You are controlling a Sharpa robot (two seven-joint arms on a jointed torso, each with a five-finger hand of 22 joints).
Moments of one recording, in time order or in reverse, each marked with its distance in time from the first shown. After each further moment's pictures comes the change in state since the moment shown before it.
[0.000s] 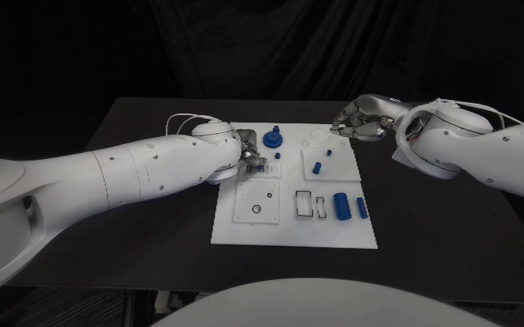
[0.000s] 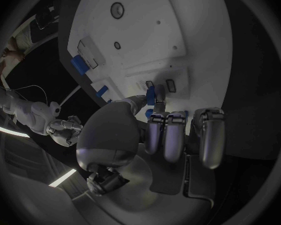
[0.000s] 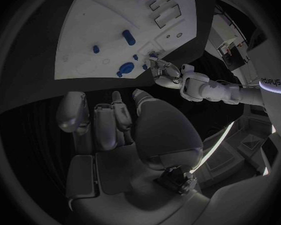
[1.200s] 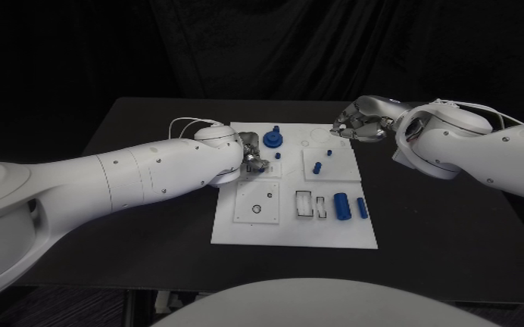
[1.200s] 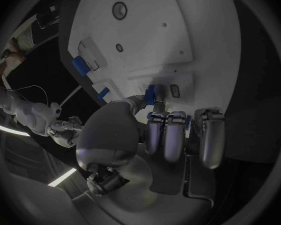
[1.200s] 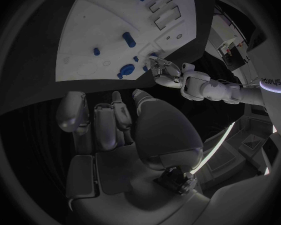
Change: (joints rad) left arm -0.018 0.007 0.005 0.000 -0.003 -0.014 0.004; left_hand -0.008 0.000 0.003 0.003 -0.003 -0.002 -0.003 -0.002 0.004 0.000 0.000 0.000 0.000 0.000 0.000 0.000 0.000 0.000 0.000 0.000 0.000 0.000; right arm -0.001 0.002 0.000 -0.002 0.000 0.012 -0.007; right_hand 0.000 0.000 0.003 -0.003 0.000 0.000 0.000 0.000 0.000 -0.007 0.000 -0.004 0.000 -0.003 -0.003 -0.004 0.000 0.000 0.000 0.000 -0.004 0.000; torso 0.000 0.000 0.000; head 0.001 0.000
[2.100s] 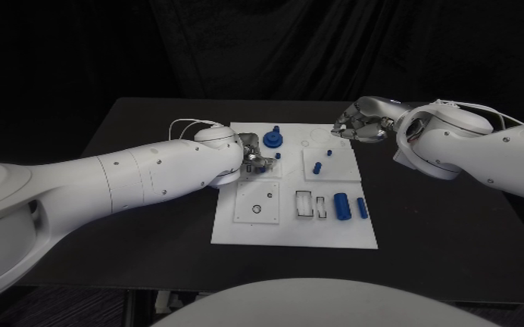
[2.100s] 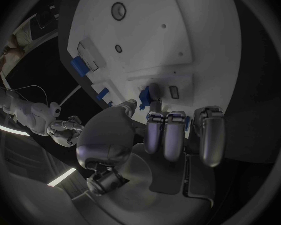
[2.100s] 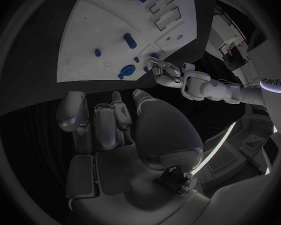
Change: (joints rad) left arm -0.007 -0.003 0.003 0.000 -0.002 -0.002 0.000; left_hand -0.243 0.046 -0.226 0.074 -0.182 0.012 0.012 -0.055 0.001 0.003 0.010 0.000 0.000 -0.004 0.011 0.000 0.000 0.000 0.000 0.007 -0.023 0.000; right arm -0.001 -0.001 0.000 -0.002 0.000 0.006 -0.006; right_hand 0.000 0.000 0.000 0.000 0.000 0.000 0.000 0.000 -0.001 0.000 0.000 0.000 0.000 0.000 0.000 0.000 0.000 0.000 -0.004 0.004 0.000 0.001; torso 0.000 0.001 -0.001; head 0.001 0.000
